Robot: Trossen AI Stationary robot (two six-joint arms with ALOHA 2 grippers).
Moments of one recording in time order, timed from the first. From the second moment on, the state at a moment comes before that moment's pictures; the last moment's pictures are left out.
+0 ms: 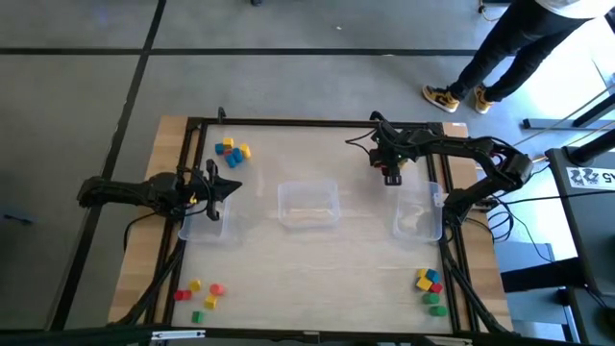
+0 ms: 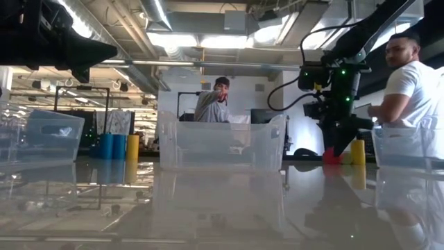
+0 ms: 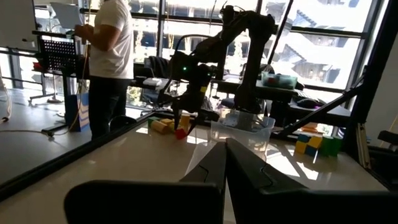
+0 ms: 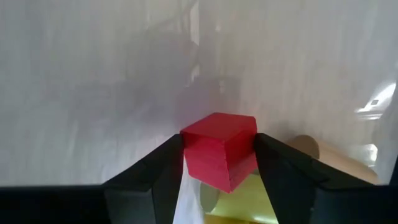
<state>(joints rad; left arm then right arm) -0.08 0.01 0.01 0.11 -0.32 -0.08 -0.66 1.50 0.80 -0.62 0.07 -0.72</state>
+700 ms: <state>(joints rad) -0.08 0.01 0.01 0.11 -0.32 -0.08 -0.67 1.55 0.78 -0.64 0.11 -0.75</state>
